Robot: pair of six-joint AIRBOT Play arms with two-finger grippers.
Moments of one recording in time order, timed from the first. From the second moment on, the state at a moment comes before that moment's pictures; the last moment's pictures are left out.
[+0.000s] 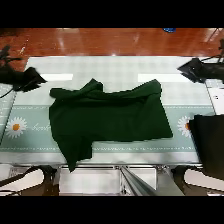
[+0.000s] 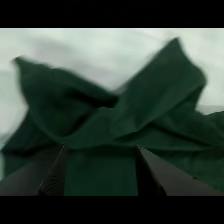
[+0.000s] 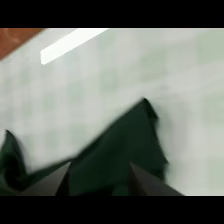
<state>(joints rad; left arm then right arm) 0.31 -1.31 1.22 1.05 -1.22 -1.48 -0.36 -1.38 1.22 -0.74 1.08 1.26</state>
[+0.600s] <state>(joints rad) 0.63 -1.04 0.56 1.08 -1.31 -1.43 -0.42 -0.84 0.51 -0.79 1.14 1.21</state>
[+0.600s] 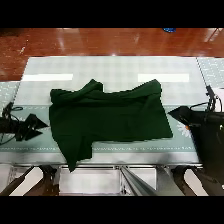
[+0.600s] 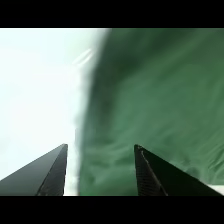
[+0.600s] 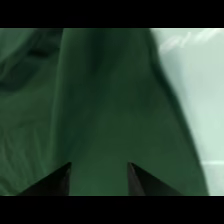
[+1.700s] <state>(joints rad) 0.52 -1.09 0.37 0.91 -1.16 -1.32 -0.67 -0.78 0.38 -1.05 1.22 1.41</state>
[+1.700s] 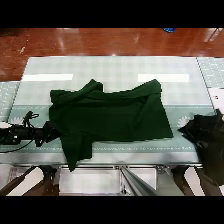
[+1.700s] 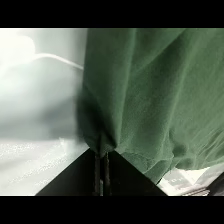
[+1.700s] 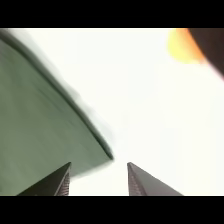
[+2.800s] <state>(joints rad) 0.52 -1.02 0.93 0.49 -1.23 -1.21 -0.25 -1.13 1.16 -0.77 1.20 1.33</state>
